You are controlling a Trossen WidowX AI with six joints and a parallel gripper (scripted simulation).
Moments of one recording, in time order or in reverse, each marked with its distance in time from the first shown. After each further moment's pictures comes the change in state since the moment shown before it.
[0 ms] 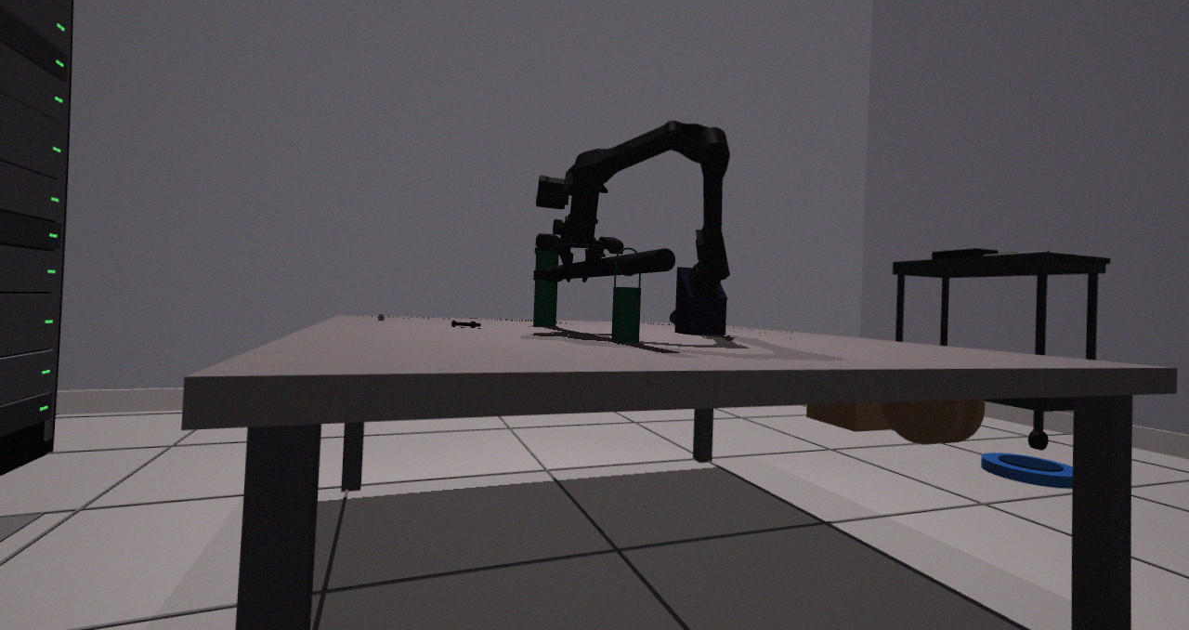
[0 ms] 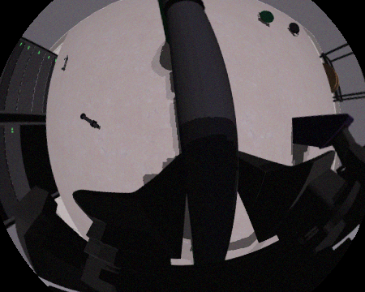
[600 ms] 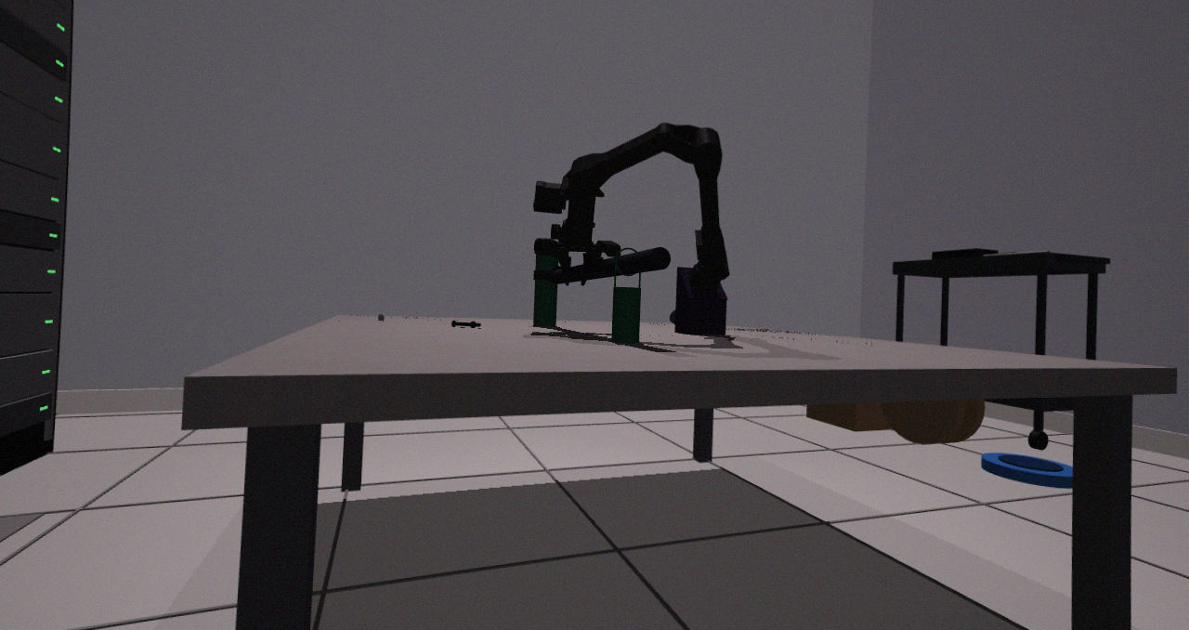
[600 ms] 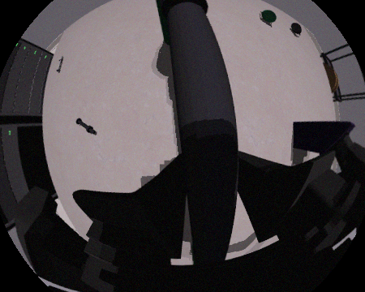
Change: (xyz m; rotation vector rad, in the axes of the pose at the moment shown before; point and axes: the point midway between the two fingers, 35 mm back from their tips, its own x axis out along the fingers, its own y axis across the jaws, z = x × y) arm 0.011 -0.001 0.012 -0.003 0.019 -0.011
